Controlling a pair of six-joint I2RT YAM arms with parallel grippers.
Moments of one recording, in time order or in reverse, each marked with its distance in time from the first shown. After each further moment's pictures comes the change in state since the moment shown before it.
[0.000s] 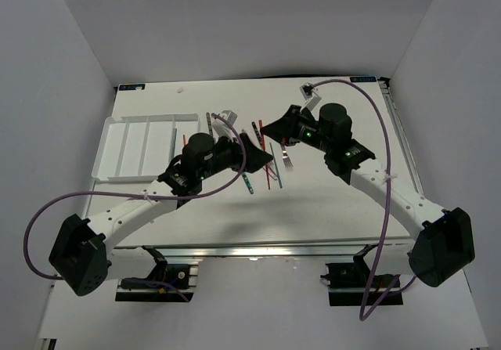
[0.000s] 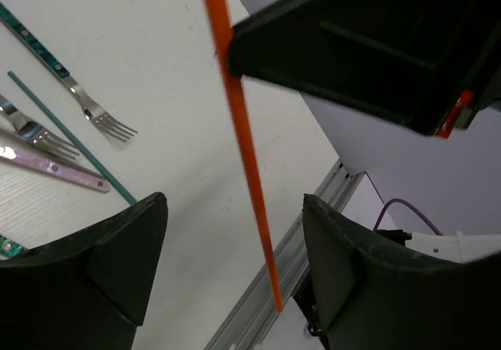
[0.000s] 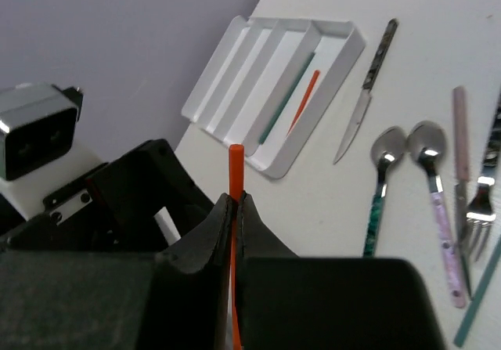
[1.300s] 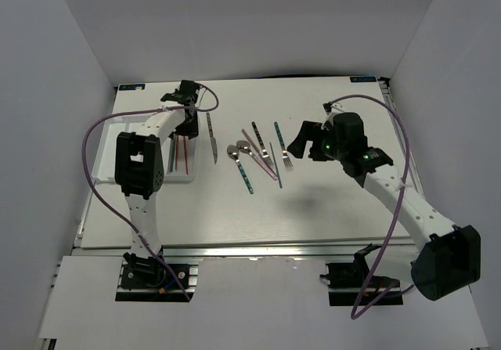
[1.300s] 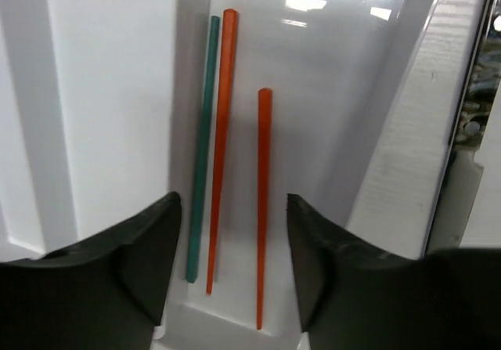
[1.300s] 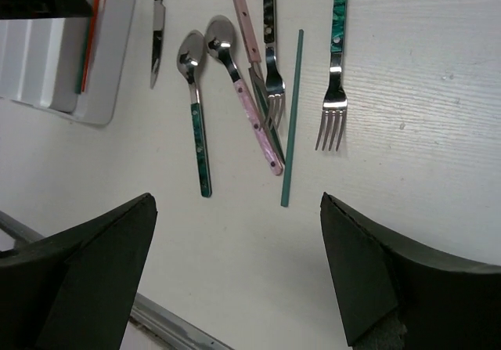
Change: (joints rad) left arm 0.499 0.921 0.938 -1.006 -0.629 0.426; right arm -0.151 -0.125 -0.103 -0.396 0.166 -0.196
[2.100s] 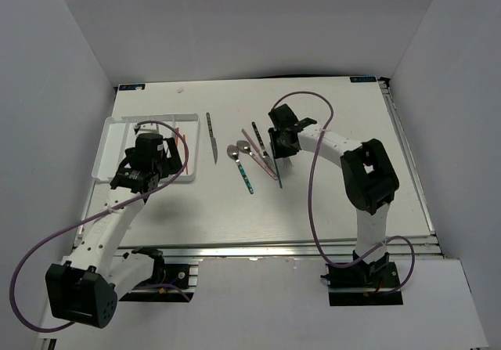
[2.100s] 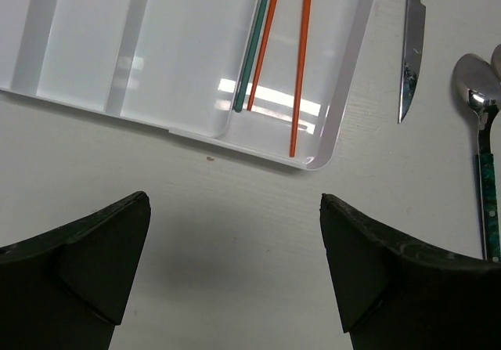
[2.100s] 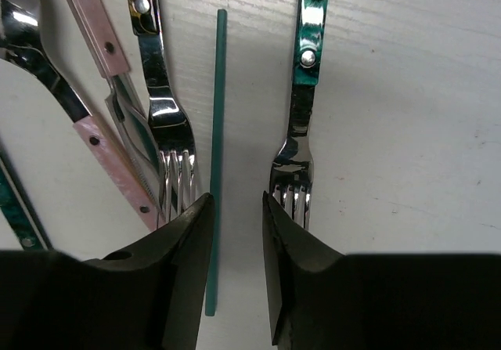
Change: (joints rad) left arm -0.003 -1.120 -0.911 0.239 0.058 -0.102; right arm 0.169 0.798 0.502 -0.216 0.314 -0.182
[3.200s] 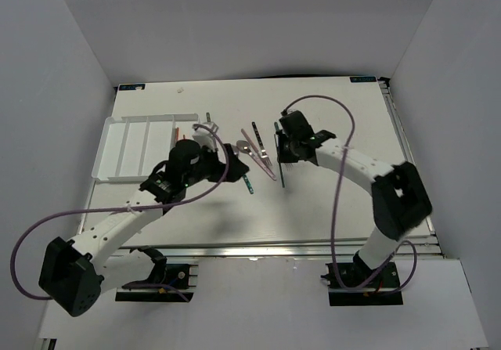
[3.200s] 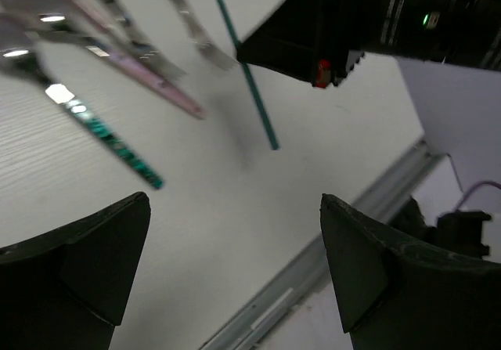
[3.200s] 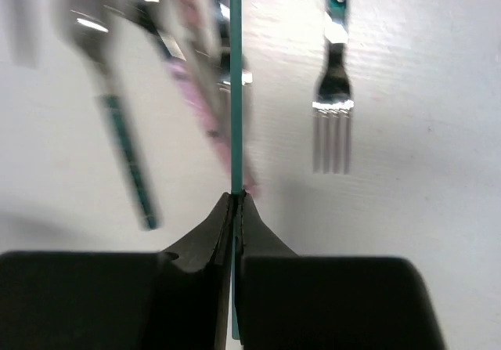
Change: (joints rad) left arm -0.350 0.054 -0.094 0.427 0.492 -0.222; right arm 0.035 -0.247 -0.230 0.085 -0.029 0.159
